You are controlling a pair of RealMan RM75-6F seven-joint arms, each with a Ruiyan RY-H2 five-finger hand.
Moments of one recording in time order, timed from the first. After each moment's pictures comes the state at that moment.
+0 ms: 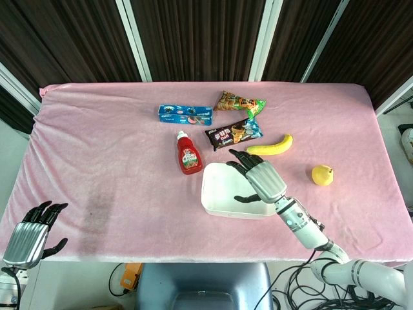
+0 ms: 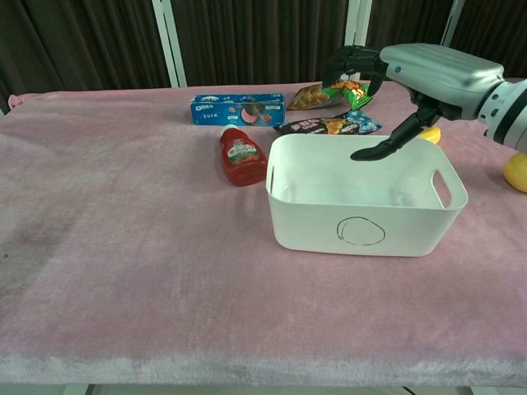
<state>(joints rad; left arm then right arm) -0.12 -1.16 0.01 -1.57 1.59 1.47 0.12 0.65 -1.50 0.18 -1.35 -1.60 1.12 -0.02</state>
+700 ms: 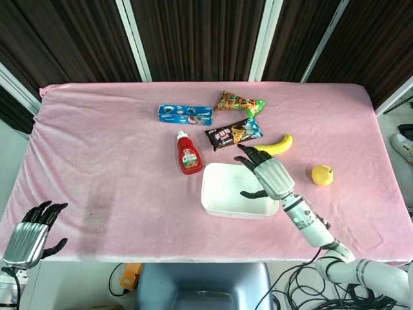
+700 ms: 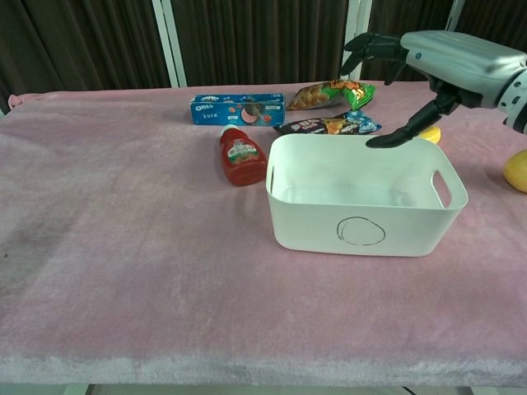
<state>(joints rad) -0.12 -1.16 0.01 -1.57 1.59 1.46 0.12 0.64 -1.46 0.16 -1.35 -1.57 1.17 0.01</state>
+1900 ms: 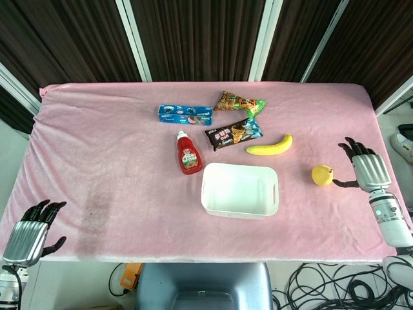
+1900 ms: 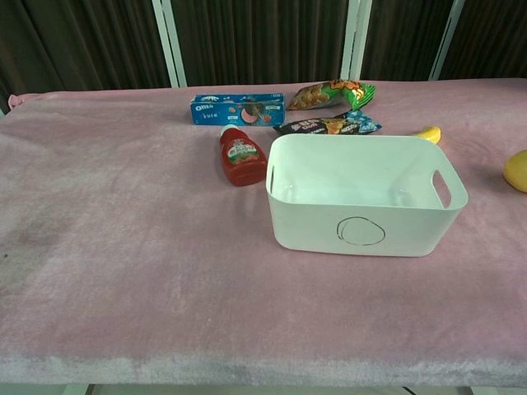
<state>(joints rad) -0.12 -1.17 0.00 -1.56 1.57 1.46 0.15 0.48 -1.38 0.09 -0.84 -1.40 1.03 0.27</state>
